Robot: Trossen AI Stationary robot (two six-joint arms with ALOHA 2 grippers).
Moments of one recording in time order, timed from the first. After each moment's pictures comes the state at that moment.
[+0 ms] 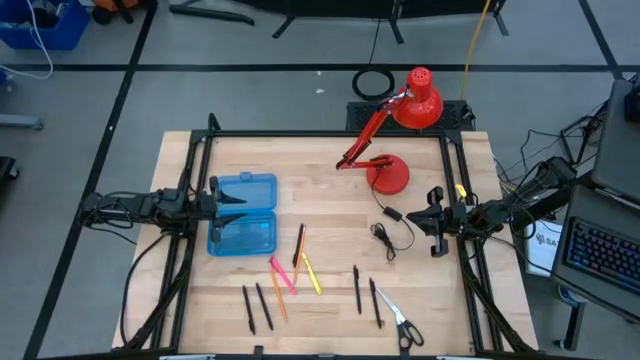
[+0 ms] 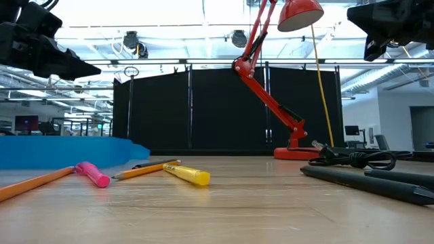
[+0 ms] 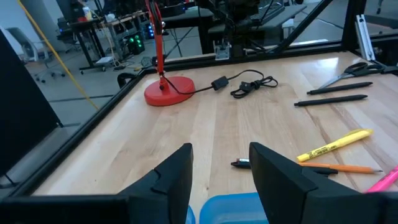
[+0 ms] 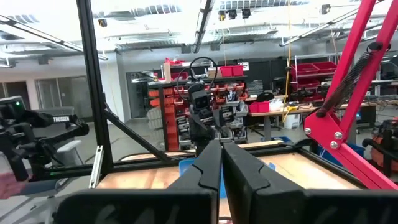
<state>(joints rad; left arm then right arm) -0.10 0.02 0.14 -0.29 -0.22 0.13 0.54 0.37 0.01 0.66 0.60 -0.06</state>
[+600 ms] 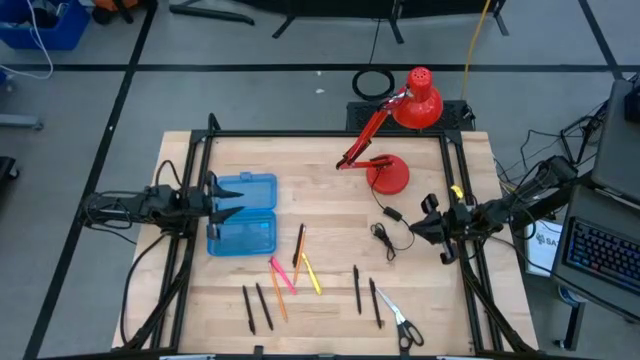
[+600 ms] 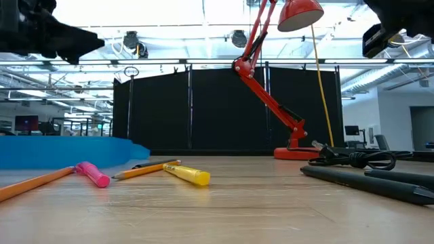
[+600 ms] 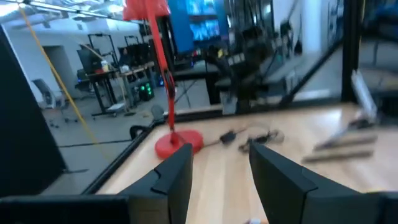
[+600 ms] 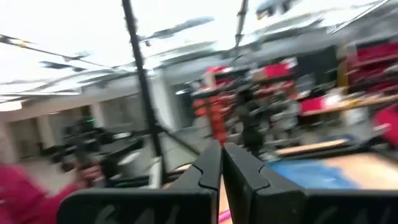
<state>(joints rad) -0.10 0.02 0.14 -0.06 -0.21 0.14 0.54 0.42 0.01 0.73 0.41 0.12</state>
